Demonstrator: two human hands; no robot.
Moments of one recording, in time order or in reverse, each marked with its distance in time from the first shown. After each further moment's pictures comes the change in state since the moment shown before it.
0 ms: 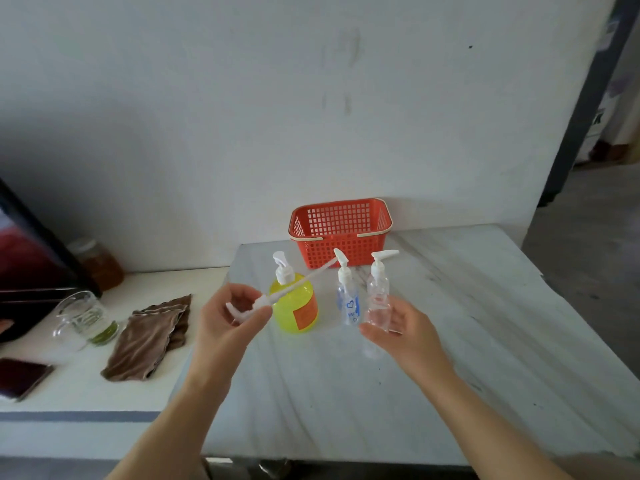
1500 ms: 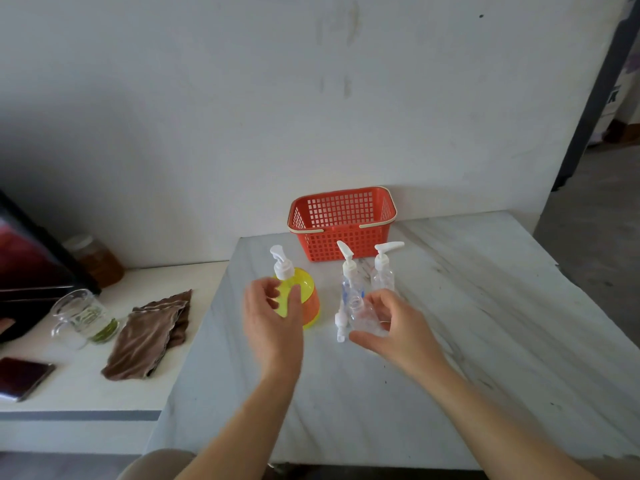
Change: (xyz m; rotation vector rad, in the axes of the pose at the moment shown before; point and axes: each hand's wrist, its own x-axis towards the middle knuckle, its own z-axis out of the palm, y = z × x) left_hand 0.016 -0.055 0.075 0.313 0.412 0.073; right_hand 0.013 0.005 0.011 -0.292 -0.075 -0.096
